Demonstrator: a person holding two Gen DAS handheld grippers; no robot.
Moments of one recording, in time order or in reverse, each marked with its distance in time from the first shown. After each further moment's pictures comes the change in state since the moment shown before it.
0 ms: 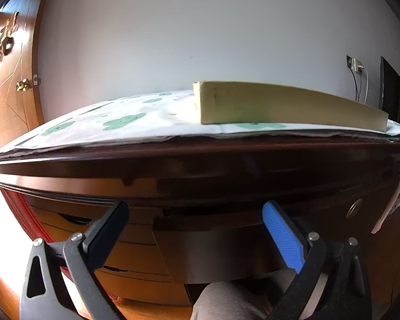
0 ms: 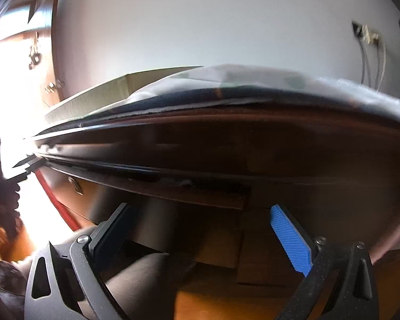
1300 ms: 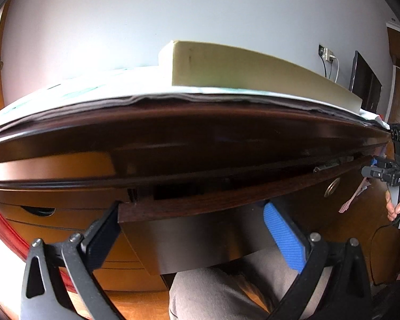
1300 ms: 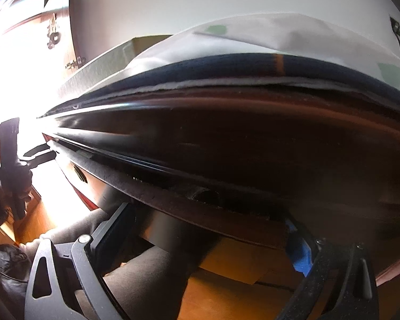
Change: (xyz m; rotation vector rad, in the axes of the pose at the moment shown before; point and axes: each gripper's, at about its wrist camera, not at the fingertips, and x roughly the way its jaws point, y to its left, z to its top) left arm 0.019 0.011 0.005 0.018 0.137 -0.240; right arm 0.049 -0.015 0.025 -0.060 0.134 0.131
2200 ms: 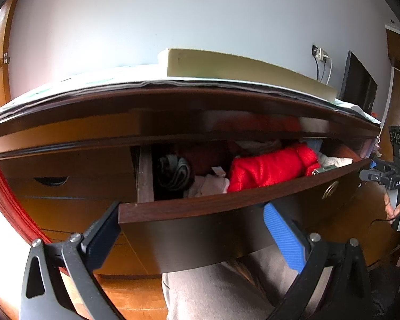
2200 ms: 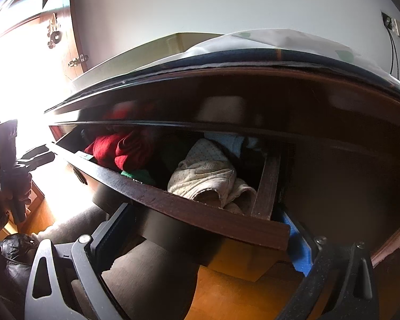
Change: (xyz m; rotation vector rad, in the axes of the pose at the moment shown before) left arm -0.038 -0.014 -0.015 -0.010 0.007 -0.019; right arm -0.036 0.023 -0.017 0.012 0.029 -0.017
